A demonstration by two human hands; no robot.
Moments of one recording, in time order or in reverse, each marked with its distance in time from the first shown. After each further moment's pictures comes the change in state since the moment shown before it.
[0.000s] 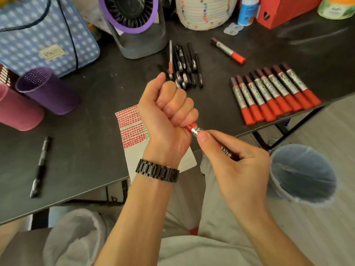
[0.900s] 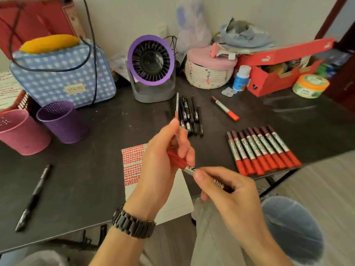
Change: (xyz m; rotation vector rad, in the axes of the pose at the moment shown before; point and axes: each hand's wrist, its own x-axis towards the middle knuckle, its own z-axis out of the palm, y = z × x) left_hand -0.014 0.027 -0.004 0.555 -0.053 0.181; right_hand 0.031 -0.023 -0.008 -0.041 -0.323 0.108
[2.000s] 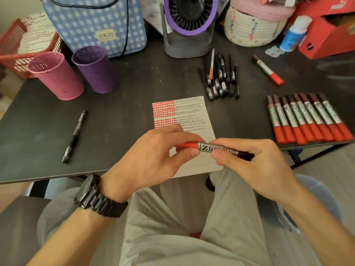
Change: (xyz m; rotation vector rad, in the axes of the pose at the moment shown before) left_hand -0.064 -0.001 -0.095 1.294 -0.250 0.239; right_hand 0.008 0.018 0.001 -0.194 -0.443 -0.028
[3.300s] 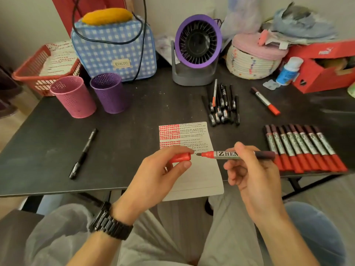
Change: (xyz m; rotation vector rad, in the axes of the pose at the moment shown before) left_hand -0.008 -0.018 0.017 -0.212 0.234 -0.174; right_hand 0.020 -0.015 0.023 0.595 0.491 0.179
